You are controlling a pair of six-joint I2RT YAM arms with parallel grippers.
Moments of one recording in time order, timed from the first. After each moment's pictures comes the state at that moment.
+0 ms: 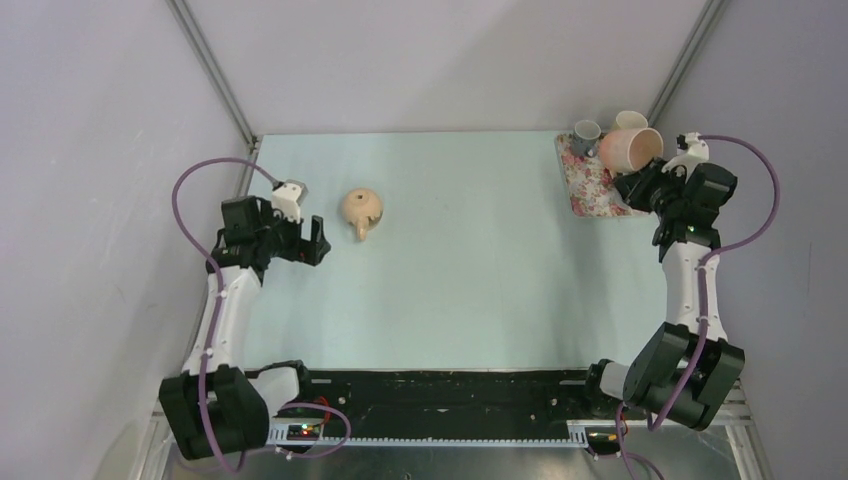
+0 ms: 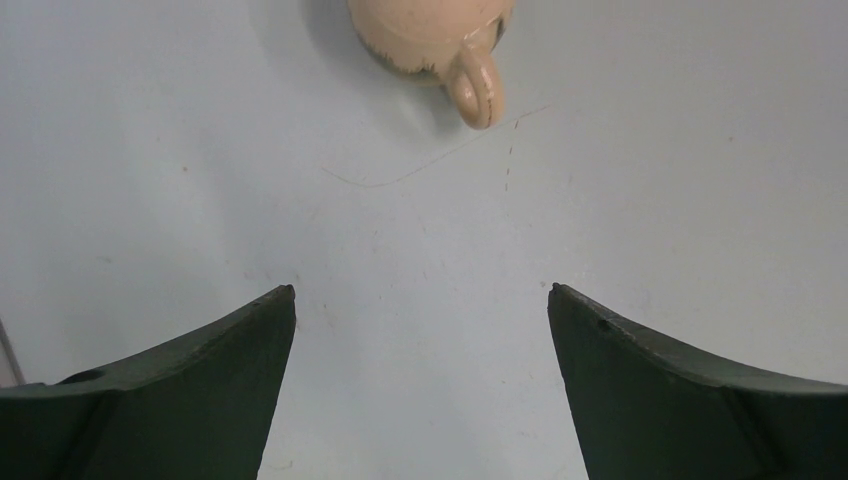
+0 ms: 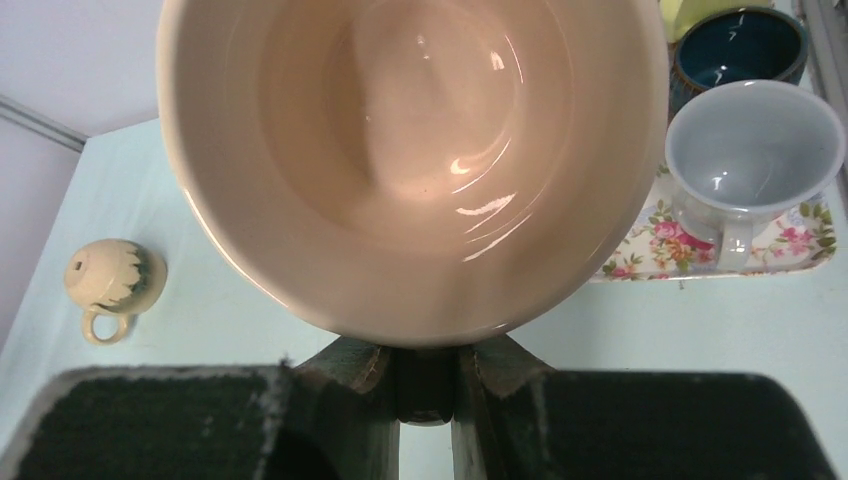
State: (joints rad) left arm 0.18 1.11 0.84 -0.50 0.47 0.32; right arm -0.41 1.25 0.99 -0.05 -0.62 0.25
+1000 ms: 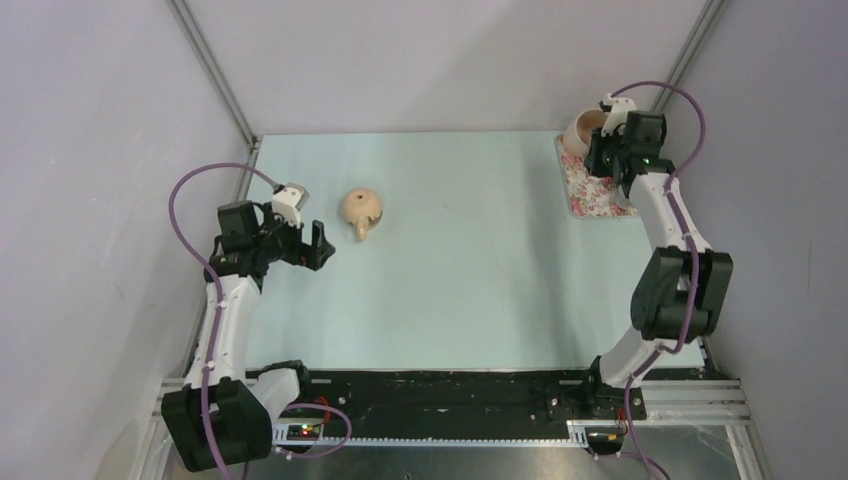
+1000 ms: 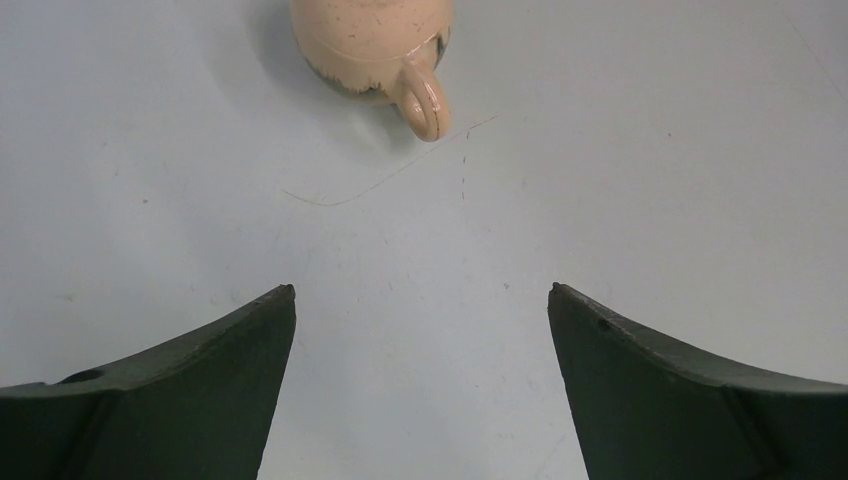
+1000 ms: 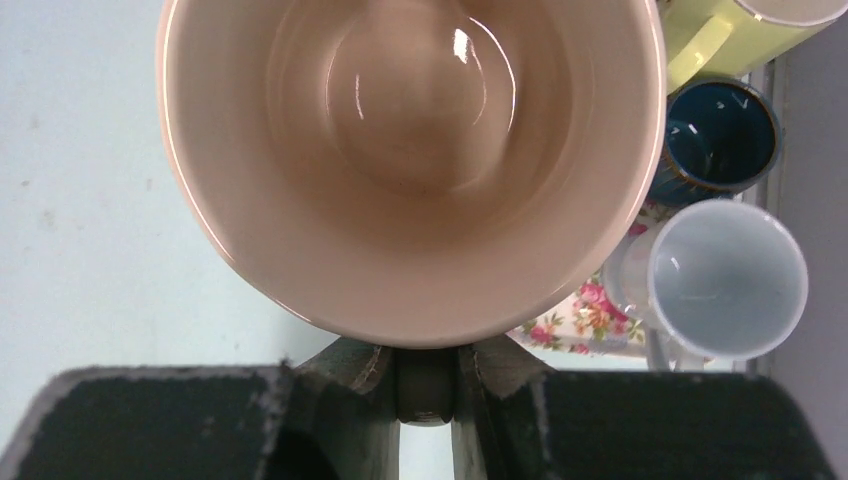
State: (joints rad) left arm 0.19 1.02 0.81 -0.49 0.59 0.34; right arm -0.11 1.64 1.40 -0.31 -0.23 -0.12
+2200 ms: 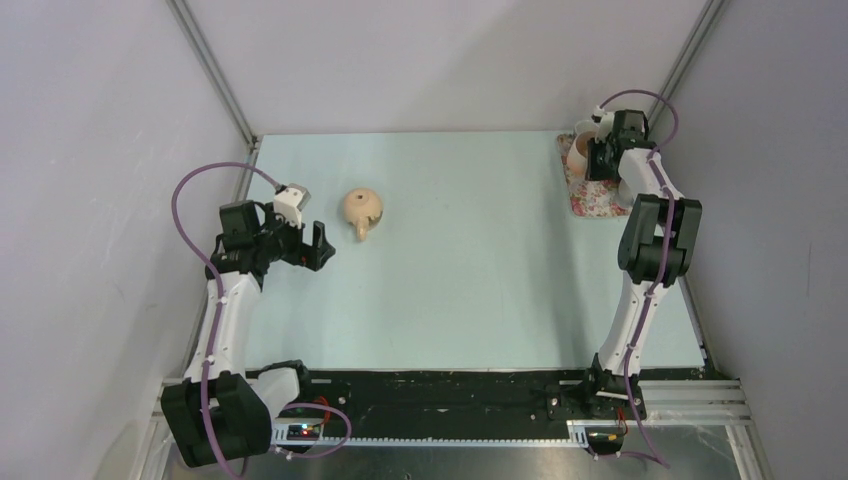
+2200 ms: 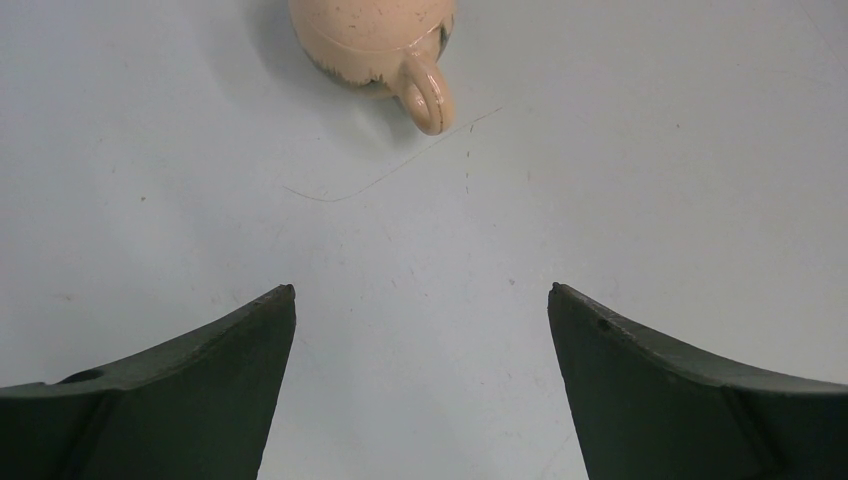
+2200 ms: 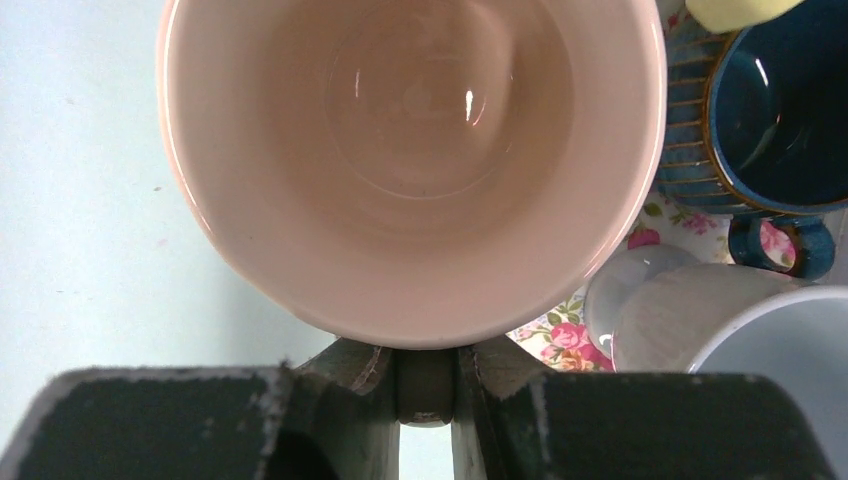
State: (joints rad) left arm 0.19 1.05 0.81 -0.49 0.60 0.36; right arm -0.15 2.14 1.81 -0.51 -0.14 -0.17
